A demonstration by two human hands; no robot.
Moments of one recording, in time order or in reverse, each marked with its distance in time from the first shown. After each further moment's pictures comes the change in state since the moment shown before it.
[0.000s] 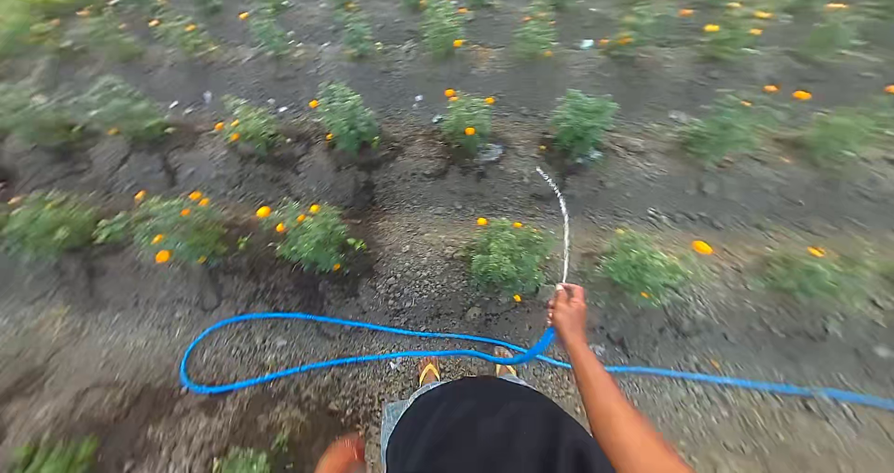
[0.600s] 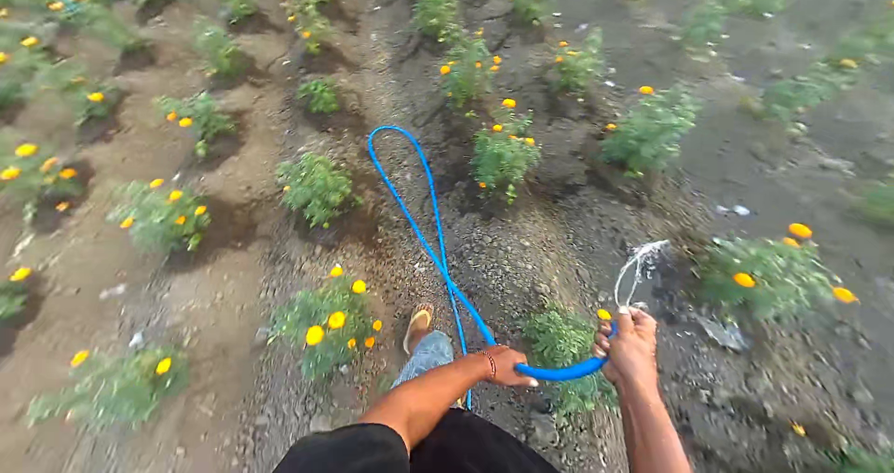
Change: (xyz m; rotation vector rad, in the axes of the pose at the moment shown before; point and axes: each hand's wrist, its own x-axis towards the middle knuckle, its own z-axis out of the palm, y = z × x) left_hand 0.143 0.416 0.090 -0.645 0.540 0.483; right_hand 0.045 -0.118 0.012 -0.170 -1.045 -0.155
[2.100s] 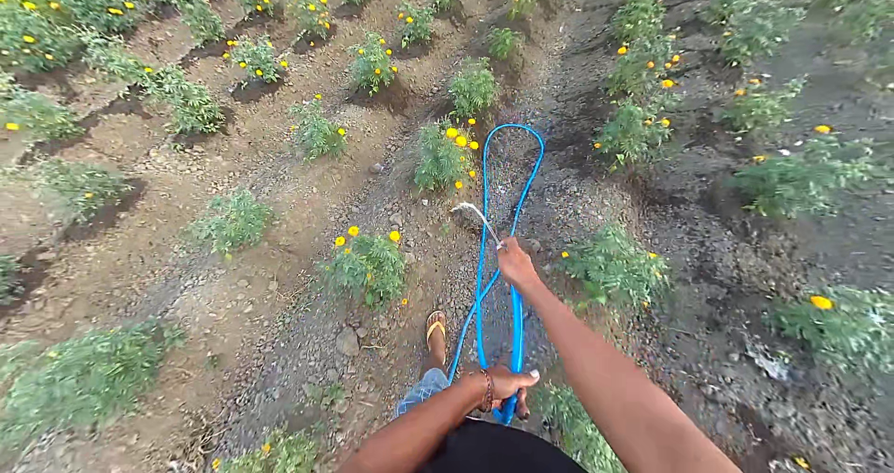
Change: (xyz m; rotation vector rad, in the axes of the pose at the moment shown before) left_hand -0.168 0.300 0.623 -1.494 0.660 -0.393; right_hand -0.399 0.225 -0.246 -1.347 -1.011 -0.367
